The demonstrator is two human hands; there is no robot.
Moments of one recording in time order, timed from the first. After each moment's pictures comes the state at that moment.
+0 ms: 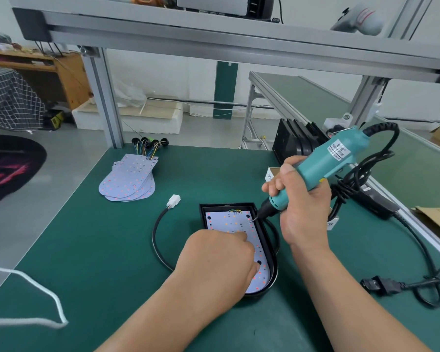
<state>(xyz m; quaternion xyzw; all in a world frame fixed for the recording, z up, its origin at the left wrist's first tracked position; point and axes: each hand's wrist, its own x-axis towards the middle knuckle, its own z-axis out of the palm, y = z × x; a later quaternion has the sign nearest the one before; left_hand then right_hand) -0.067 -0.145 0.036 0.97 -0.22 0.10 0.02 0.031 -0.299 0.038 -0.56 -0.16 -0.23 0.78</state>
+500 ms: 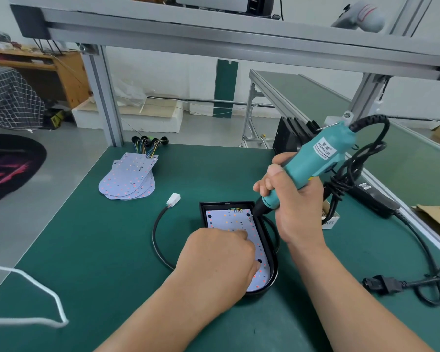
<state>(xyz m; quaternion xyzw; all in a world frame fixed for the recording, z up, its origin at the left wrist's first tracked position) -0.065 -0.146 0.033 0.97 -0.22 0.10 0.01 0.030 -0.291 0.039 -0.58 -0.20 -0.21 0.76</state>
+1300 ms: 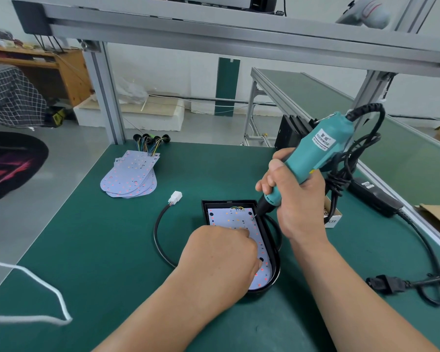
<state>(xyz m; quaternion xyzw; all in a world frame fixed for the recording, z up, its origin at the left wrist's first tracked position) -0.064 -0.143 0.038 0.97 -0.23 0.10 0.01 0.037 -0.290 0.040 -0.59 -0.19 -0.20 0.76</state>
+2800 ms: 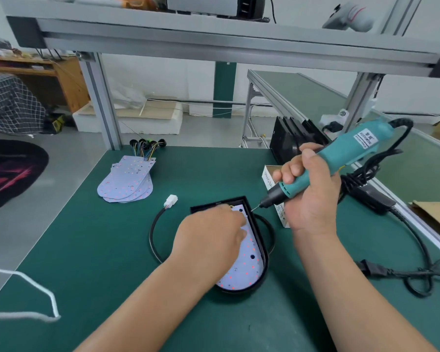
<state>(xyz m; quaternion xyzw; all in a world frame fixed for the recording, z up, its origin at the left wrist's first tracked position) -0.041 -0.145 0.038 0.99 -0.11 0.07 0.08 0.040 -0.316 0.057 -0.41 -0.15 -0.17 0.88</state>
